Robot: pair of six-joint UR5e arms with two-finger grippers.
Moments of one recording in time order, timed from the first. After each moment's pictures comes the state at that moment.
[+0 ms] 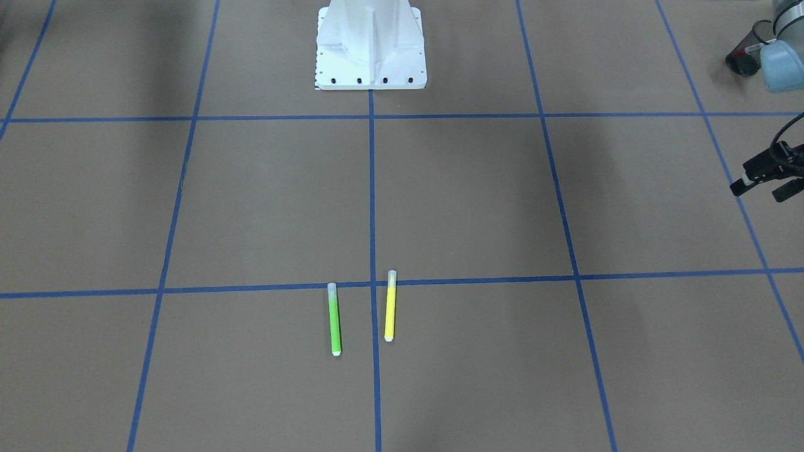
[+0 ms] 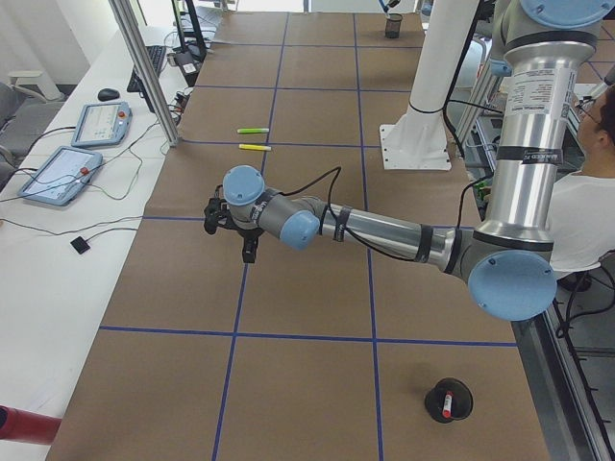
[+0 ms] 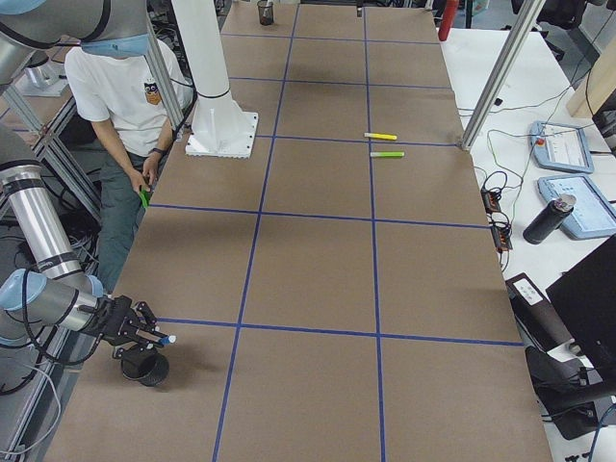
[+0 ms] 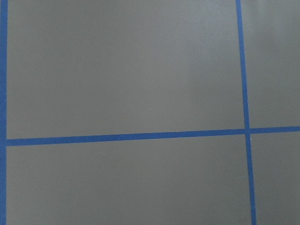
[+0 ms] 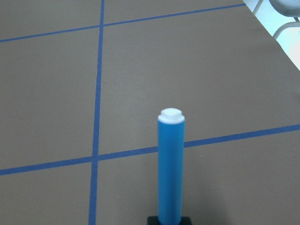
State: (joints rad) left arm -1.35 -1.64 -1.68 -1.93 -2.50 -0.53; right arm 1.89 -2.54 1.44 0.17 2.27 0.39
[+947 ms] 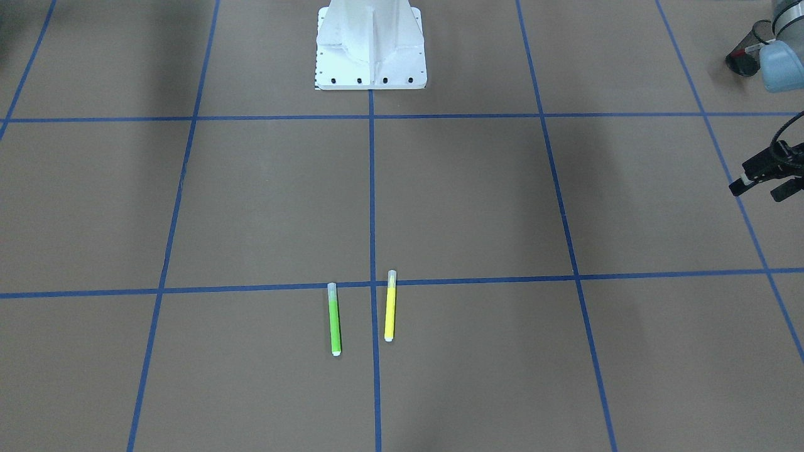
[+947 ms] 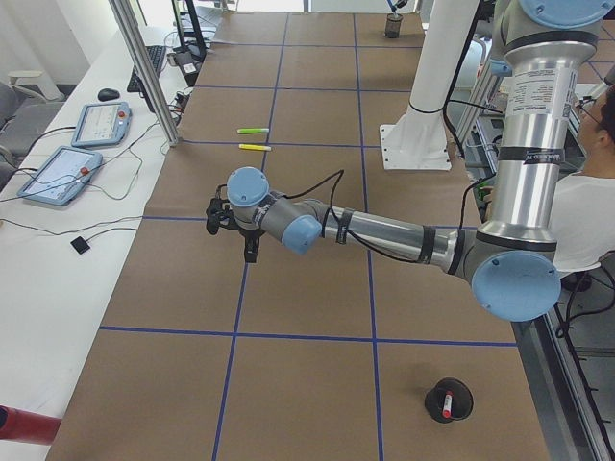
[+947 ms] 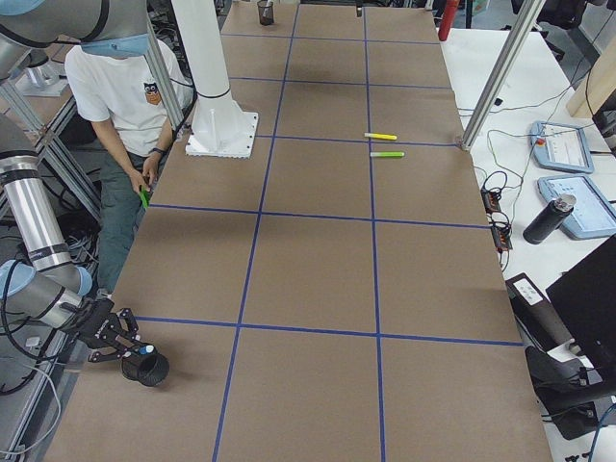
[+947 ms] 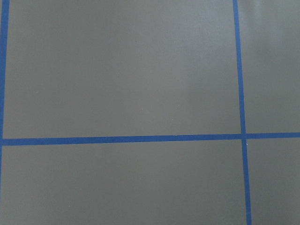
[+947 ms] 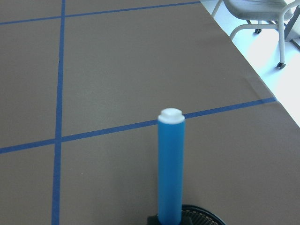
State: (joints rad) left arm -1.35 -1.63 -1.68 -1.96 -2.50 -0.56; right arm 1.91 -2.60 1.44 0.16 2.18 0.36
